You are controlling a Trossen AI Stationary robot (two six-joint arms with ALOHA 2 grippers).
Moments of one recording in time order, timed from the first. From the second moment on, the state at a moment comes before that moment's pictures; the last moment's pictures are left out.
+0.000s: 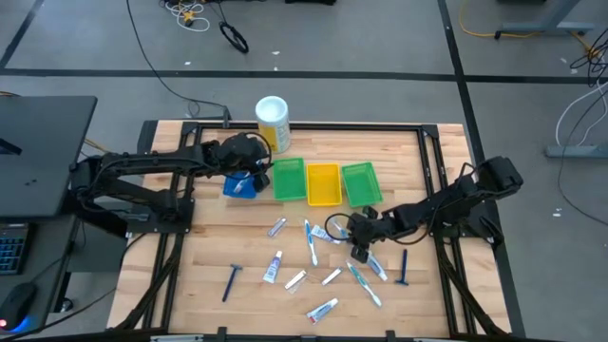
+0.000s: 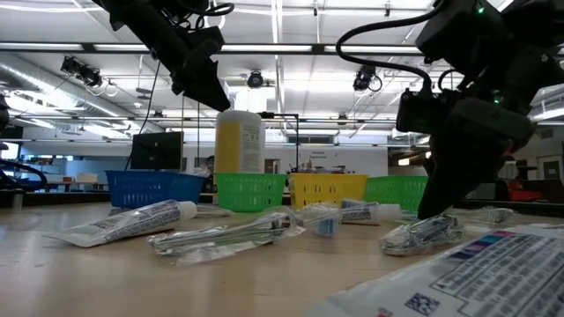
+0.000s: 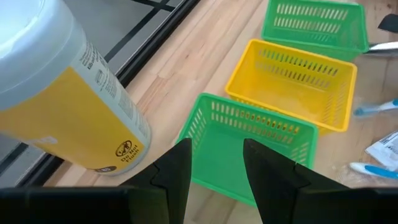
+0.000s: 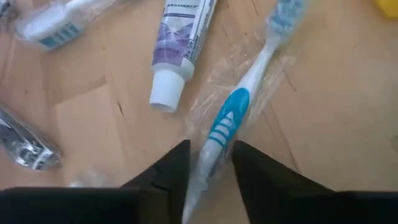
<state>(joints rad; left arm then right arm) 0.27 1.20 0.85 -0.32 -0.25 -0.09 0.30 1.59 0.58 -0.04 0.16 0.60</state>
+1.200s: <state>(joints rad) 0.27 1.22 0.85 -0.09 0.14 -0.26 0.23 1.51 1.04 -0.41 0.38 -0.40</state>
